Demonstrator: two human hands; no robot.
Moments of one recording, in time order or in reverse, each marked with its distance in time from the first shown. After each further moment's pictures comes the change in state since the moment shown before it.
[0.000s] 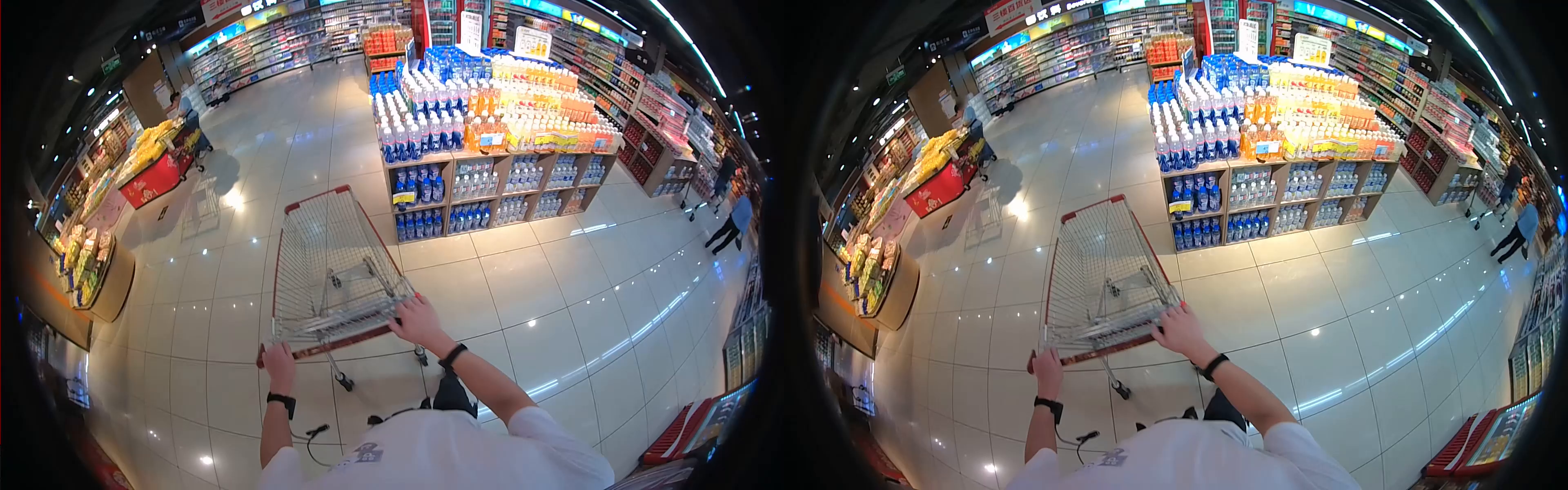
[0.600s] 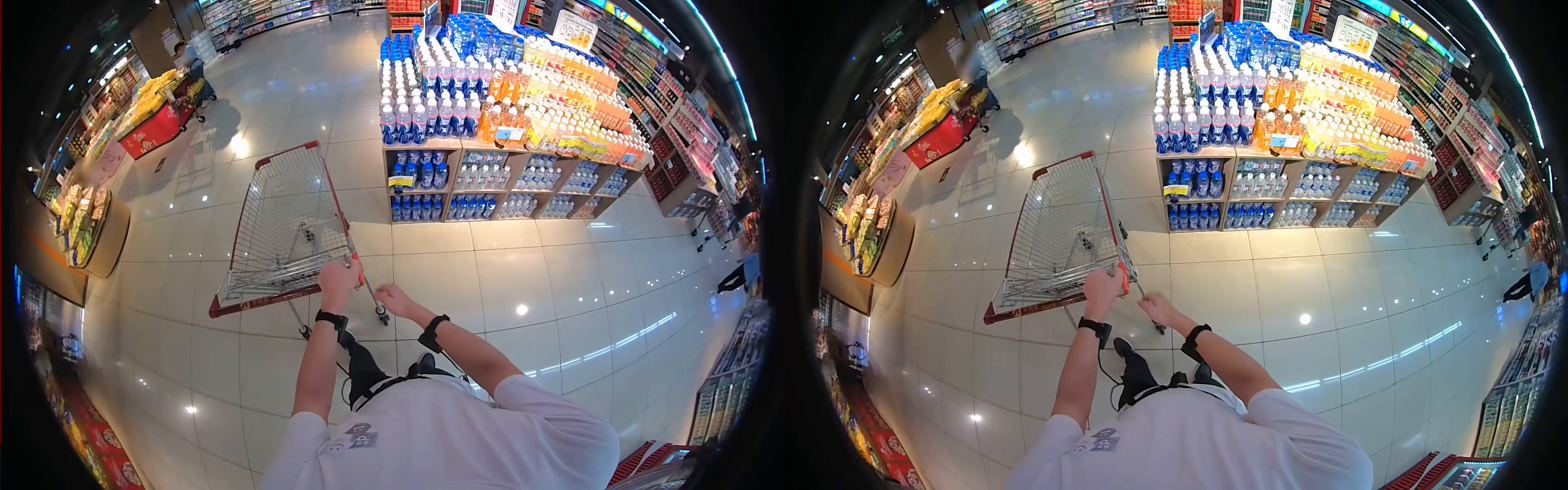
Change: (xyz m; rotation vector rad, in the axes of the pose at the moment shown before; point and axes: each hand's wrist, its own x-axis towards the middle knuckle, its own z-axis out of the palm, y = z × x) left_hand 0.225 0.318 0.178 0.041 -0.366 -0.342; right_hand 0.104 0.183 0.106 0.836 -0.489 0.249
